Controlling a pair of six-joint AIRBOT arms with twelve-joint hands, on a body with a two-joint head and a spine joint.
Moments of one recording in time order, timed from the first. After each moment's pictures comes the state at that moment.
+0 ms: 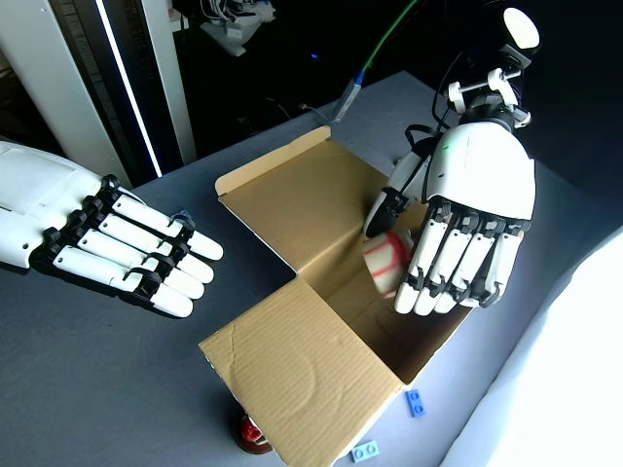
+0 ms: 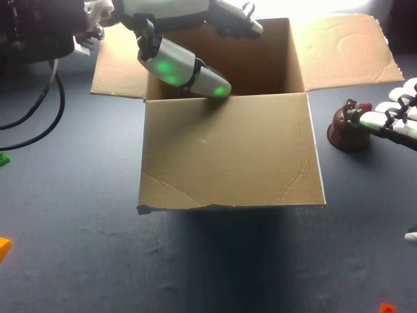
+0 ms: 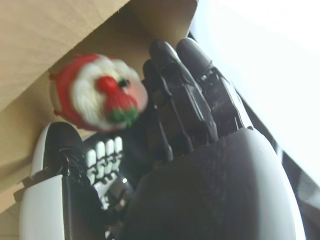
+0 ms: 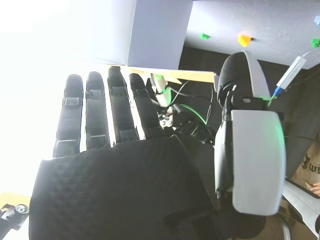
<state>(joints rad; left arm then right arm) 0.09 -1.30 1.64 1.36 -0.59 -0.28 -0.60 -0.50 0.61 0.13 0.68 -1.25</state>
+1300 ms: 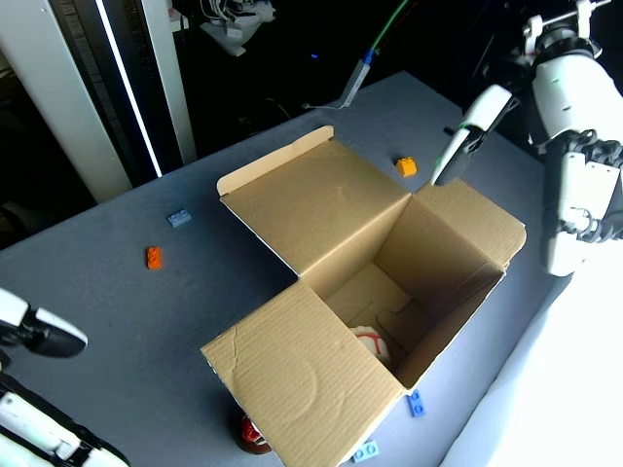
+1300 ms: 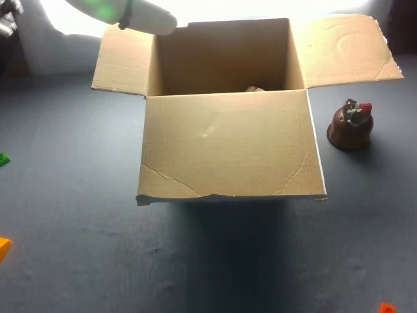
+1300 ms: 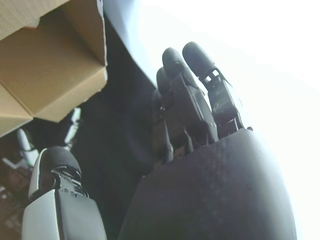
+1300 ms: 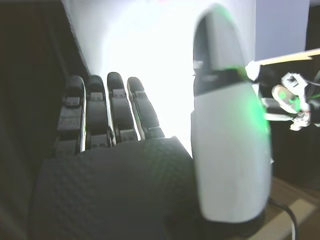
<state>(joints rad) -0.03 -1.07 1.49 1.42 -0.35 -0.56 -0.60 -0.61 0.94 0.42 0.44 -0.77</state>
